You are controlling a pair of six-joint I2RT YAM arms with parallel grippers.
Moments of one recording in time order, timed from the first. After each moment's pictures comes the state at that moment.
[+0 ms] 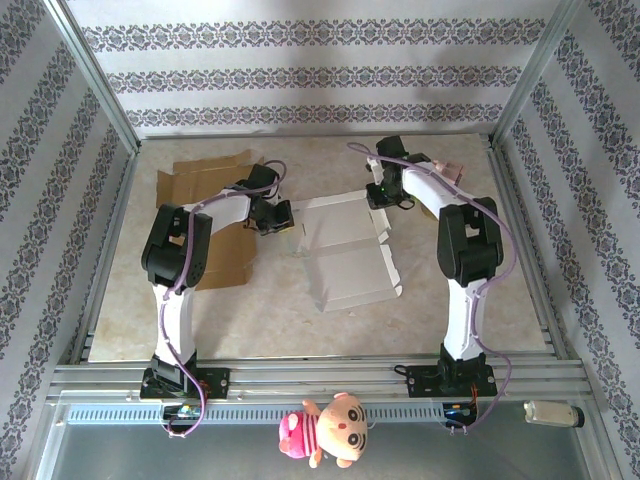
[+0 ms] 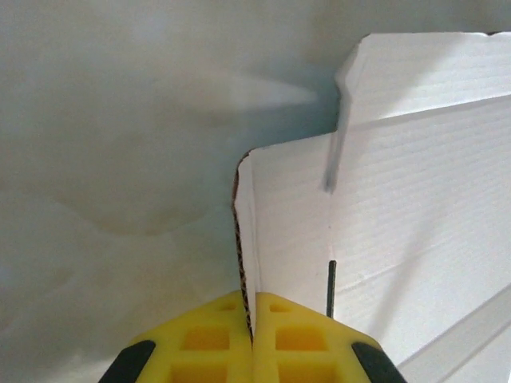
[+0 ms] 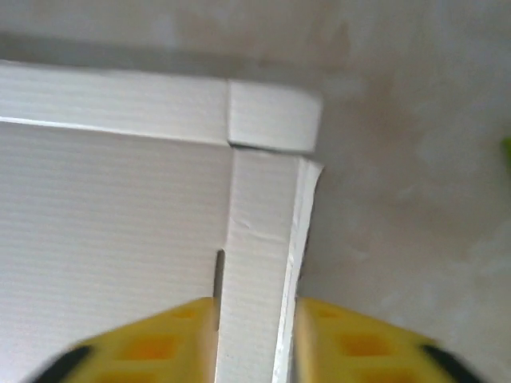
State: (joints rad) left arm -0.31 2.07 1.41 -0.43 0.37 -0.56; right arm 0.24 2.06 1.66 -0.77 -0.07 -0.02
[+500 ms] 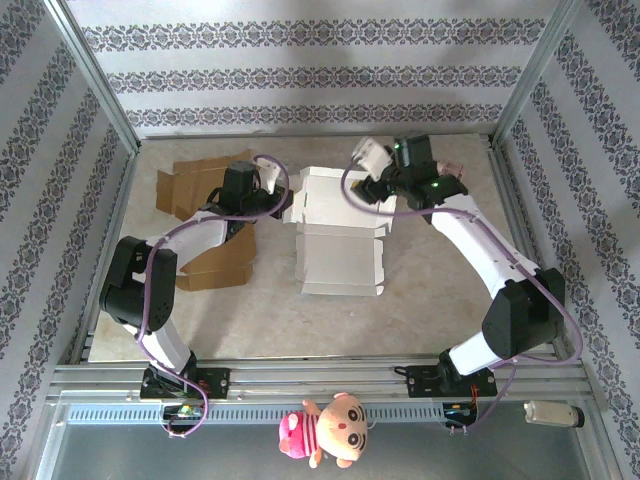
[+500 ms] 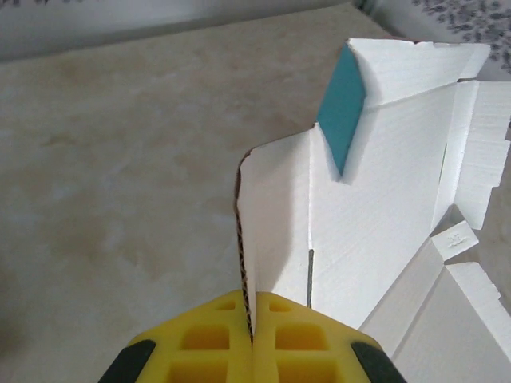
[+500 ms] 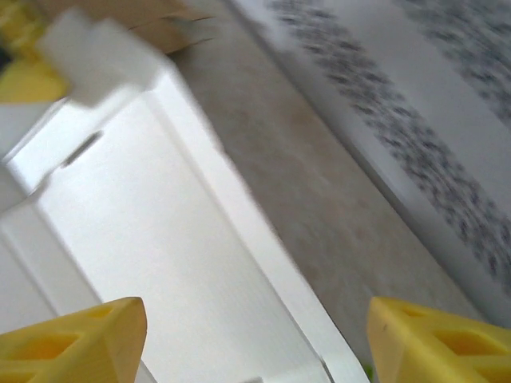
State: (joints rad) left arm -0.32 1.69 1.04 0.16 0.41 -0.06; right arm 0.36 1.53 1.33 -0.43 -0.22 -0.65
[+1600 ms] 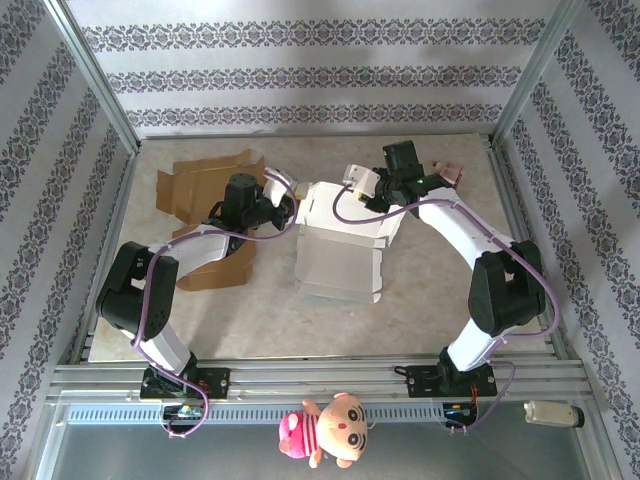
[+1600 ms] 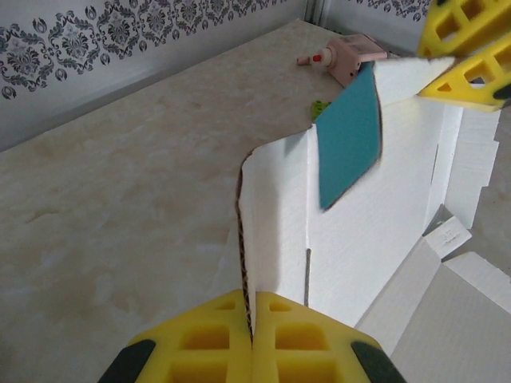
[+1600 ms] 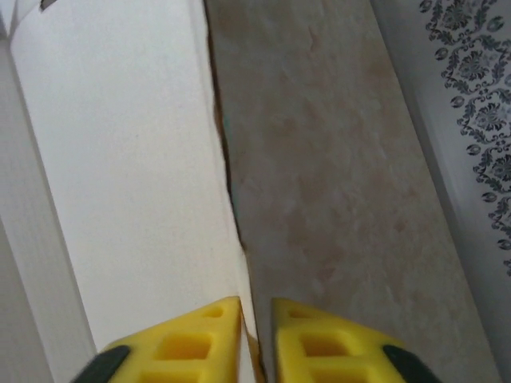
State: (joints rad) left arm -0.35 1.67 0.95 0.32 0.43 0.12; right arm 0.32 1.67 1.33 -0.48 -0.23 -0.93
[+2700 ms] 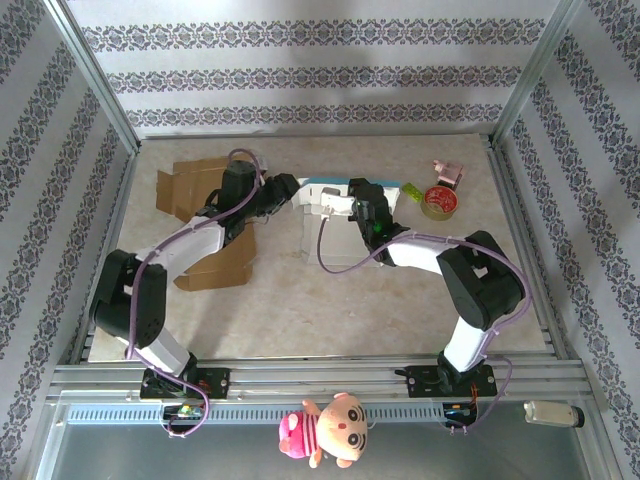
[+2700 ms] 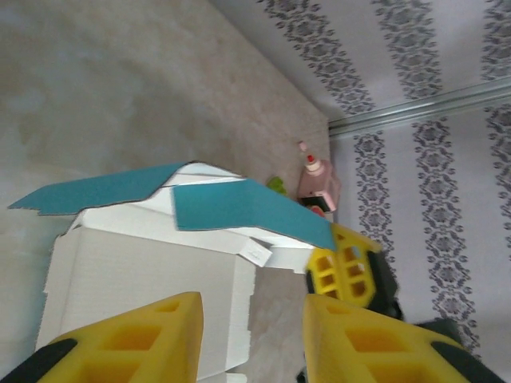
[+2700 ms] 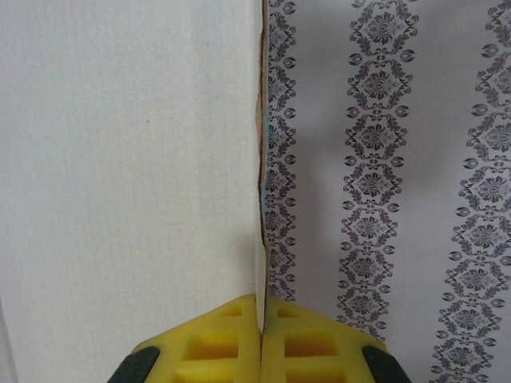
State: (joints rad) left arm -0.35 1.63 1.06 0.12 0.34 -1.02; right arm 0.53 1.75 0.90 0.59 0.36 -1.37
